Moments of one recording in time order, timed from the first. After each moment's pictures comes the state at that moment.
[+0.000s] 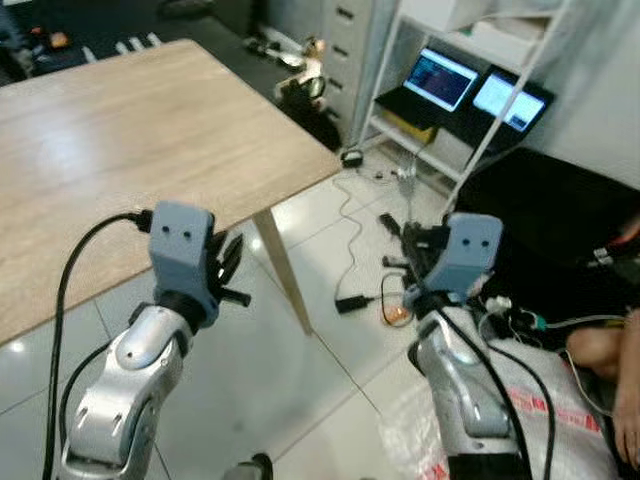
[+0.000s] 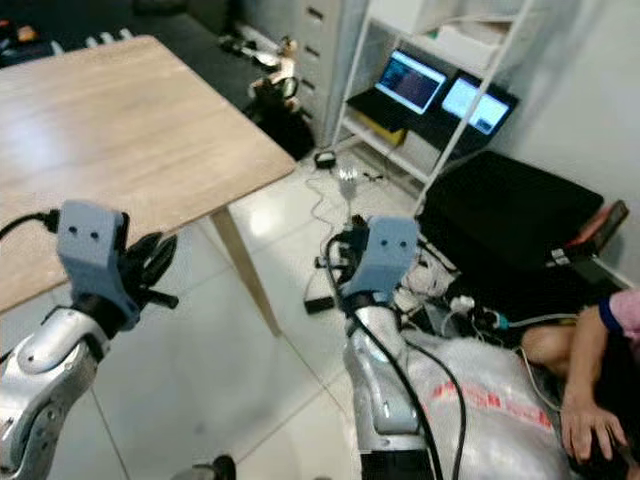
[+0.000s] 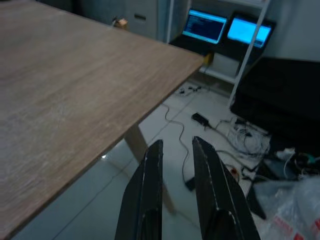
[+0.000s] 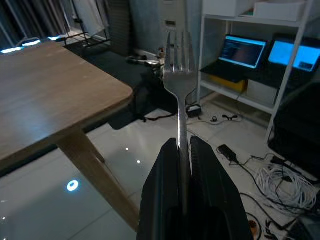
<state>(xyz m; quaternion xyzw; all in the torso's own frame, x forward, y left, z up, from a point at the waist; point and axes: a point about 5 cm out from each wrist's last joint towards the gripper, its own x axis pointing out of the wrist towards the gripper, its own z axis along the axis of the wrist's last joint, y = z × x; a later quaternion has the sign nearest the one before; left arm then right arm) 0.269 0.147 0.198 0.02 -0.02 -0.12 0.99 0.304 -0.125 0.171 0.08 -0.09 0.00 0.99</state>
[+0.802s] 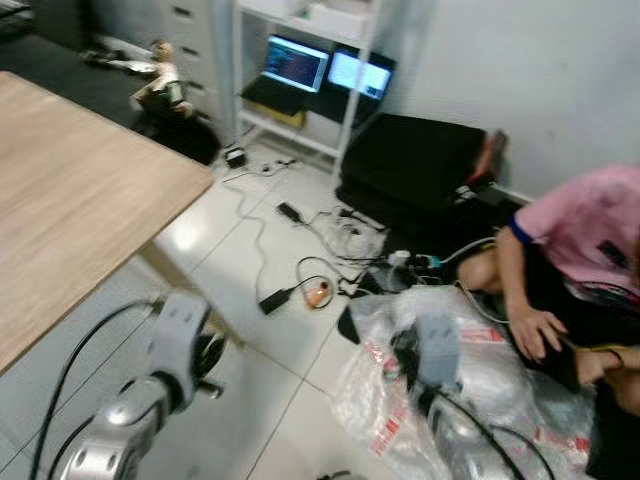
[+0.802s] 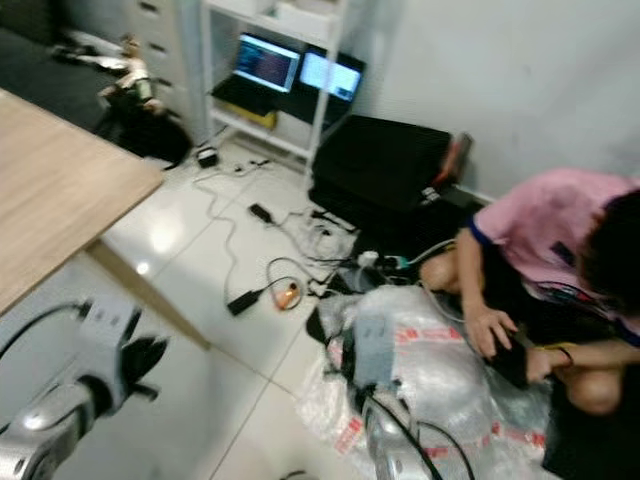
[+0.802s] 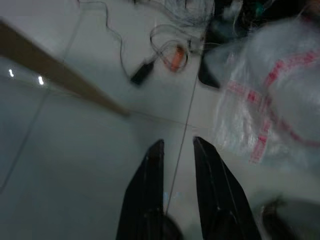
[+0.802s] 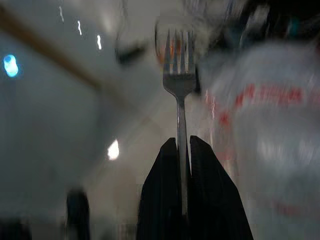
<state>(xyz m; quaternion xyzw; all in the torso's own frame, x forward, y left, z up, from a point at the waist) 0.243 0.204 0.056 0.04 0.23 -0.11 0.96 0.253 -0.153 0.001 -0.02 0.26 0.09 0.96</state>
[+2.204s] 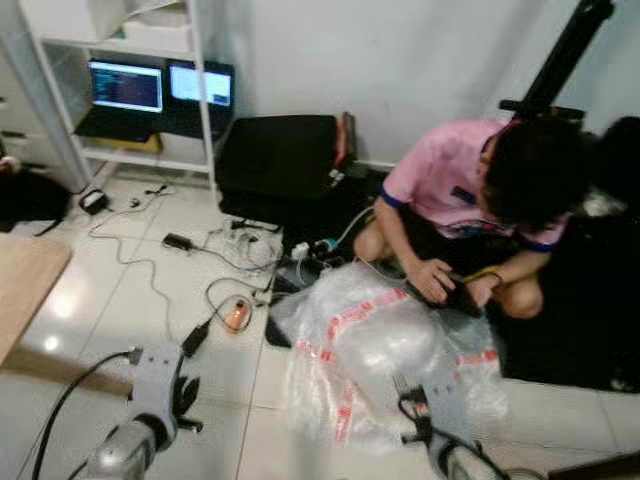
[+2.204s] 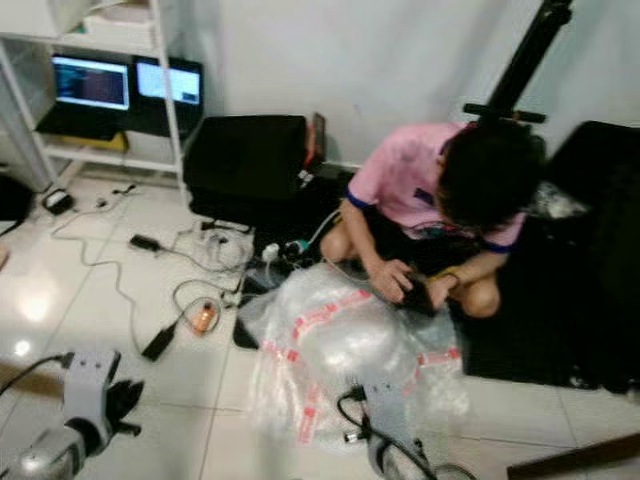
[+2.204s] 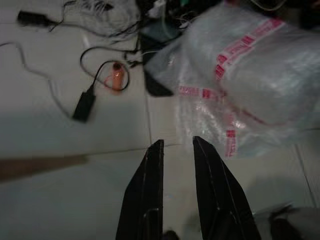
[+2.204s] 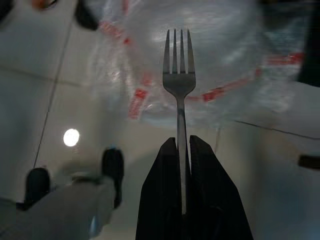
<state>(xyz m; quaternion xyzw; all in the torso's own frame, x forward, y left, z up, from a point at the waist) 0.237 0.213 0.008 0.02 0.24 -0.08 0.97 0.231 -0.195 -0.046 -0.05 0.34 0.03 0.94</state>
